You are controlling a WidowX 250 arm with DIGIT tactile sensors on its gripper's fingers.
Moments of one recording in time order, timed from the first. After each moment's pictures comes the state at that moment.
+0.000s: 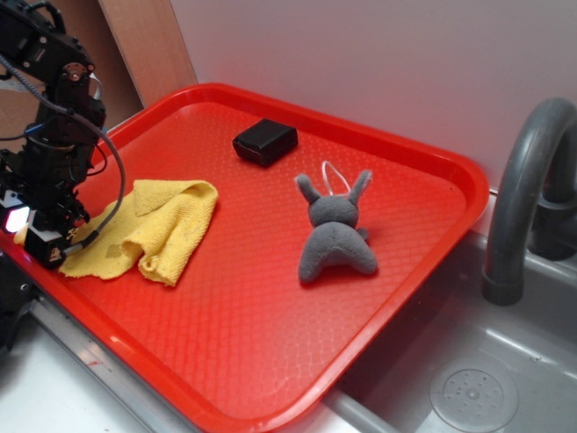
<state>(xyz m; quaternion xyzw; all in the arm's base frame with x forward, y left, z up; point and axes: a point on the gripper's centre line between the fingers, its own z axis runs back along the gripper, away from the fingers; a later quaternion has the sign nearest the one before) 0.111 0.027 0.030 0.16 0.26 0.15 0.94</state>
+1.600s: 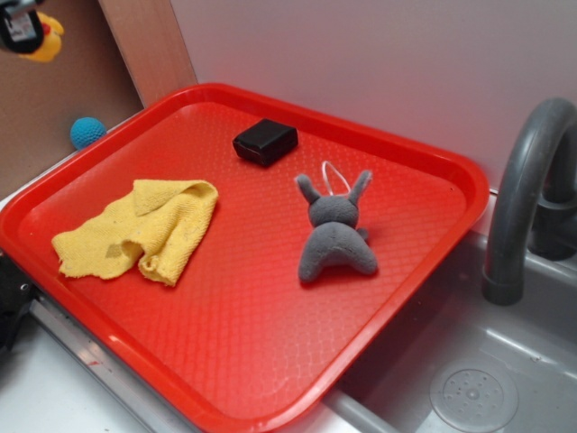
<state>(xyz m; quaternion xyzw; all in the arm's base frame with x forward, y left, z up) 0.167 -0.045 0.222 -0.06 0.02 0.01 1.00</state>
